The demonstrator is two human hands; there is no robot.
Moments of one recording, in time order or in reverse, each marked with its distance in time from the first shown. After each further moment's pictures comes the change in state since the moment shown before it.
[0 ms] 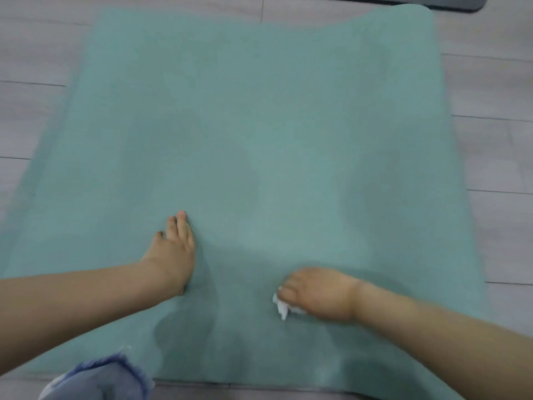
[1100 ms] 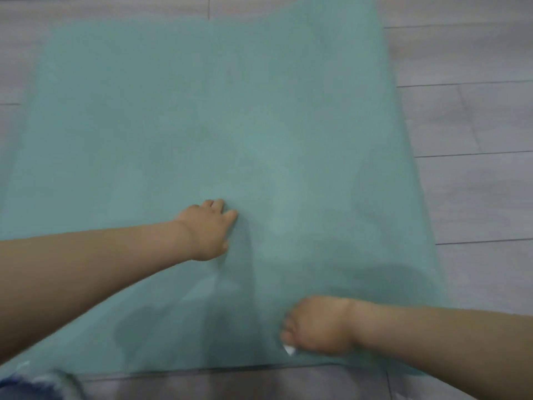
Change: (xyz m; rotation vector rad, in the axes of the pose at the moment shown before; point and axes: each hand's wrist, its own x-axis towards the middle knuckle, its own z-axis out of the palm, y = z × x) left_hand 0.002 0.063 -0.105 -0.183 0.244 0.296; right_hand -0.073 -0.035 0.045 0.032 -0.259 -0.022
